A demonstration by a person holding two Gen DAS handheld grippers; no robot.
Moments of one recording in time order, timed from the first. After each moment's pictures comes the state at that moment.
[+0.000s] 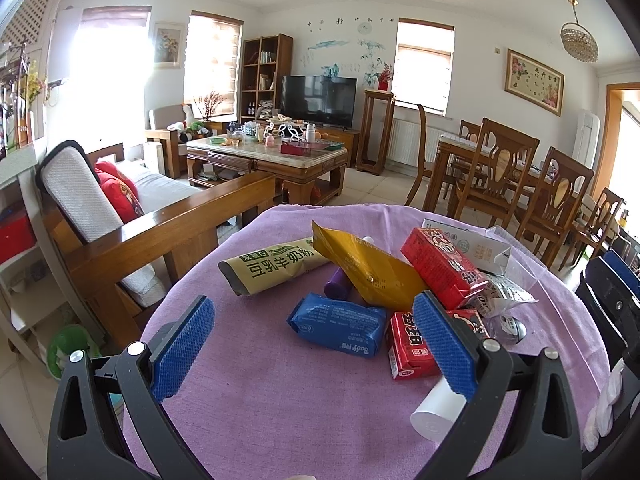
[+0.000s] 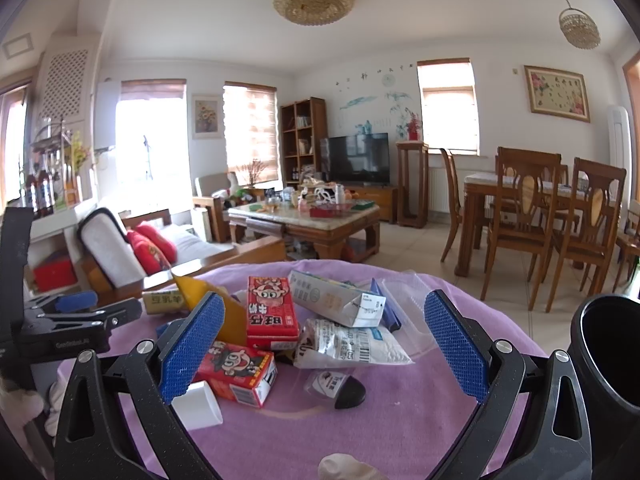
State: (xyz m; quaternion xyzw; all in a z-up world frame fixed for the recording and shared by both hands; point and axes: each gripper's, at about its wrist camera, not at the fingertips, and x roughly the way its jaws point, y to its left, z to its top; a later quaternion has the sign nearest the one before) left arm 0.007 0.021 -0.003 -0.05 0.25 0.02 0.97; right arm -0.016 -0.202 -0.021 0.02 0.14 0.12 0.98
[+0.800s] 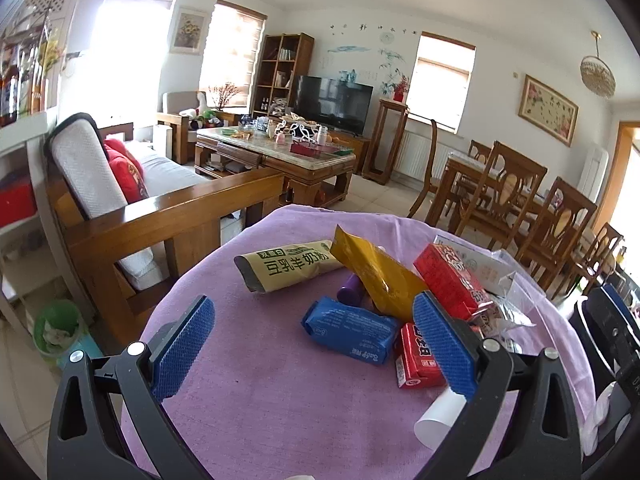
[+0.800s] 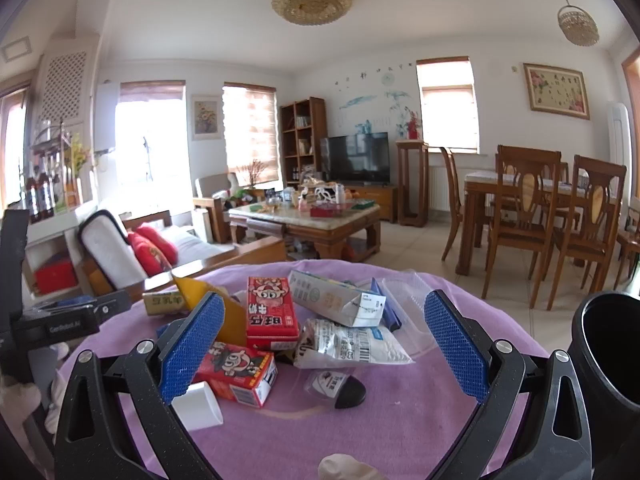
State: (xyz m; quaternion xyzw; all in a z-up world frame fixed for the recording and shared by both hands) left arm 0.006 0.039 -0.007 -0.10 0.25 0.03 0.96; right arm -0.014 -0.202 -0.022 0.02 0.14 0.12 0.98
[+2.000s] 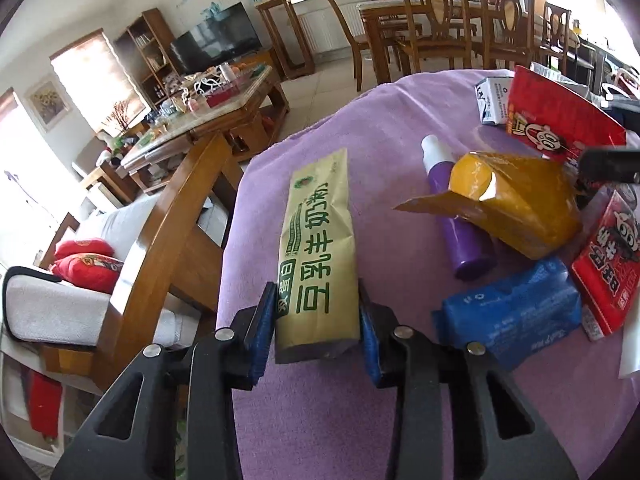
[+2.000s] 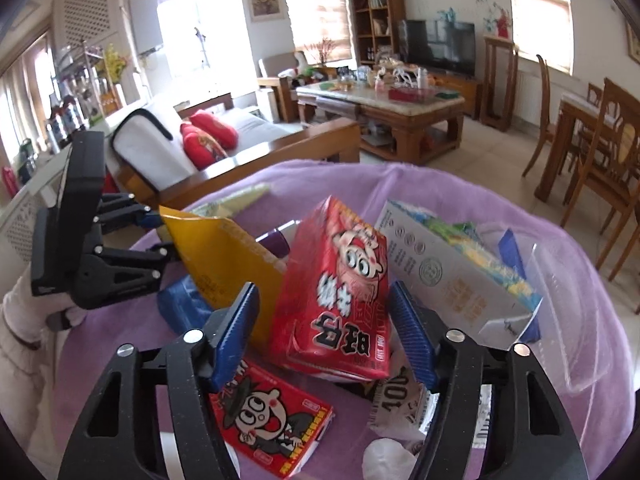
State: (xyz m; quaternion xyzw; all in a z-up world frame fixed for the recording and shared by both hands) left arm 0.139 0.063 -0.052 0.21 0.40 -0.09 0.89; right arm 0.140 -0.115 -0.066 -0.02 0.38 0.26 0.89
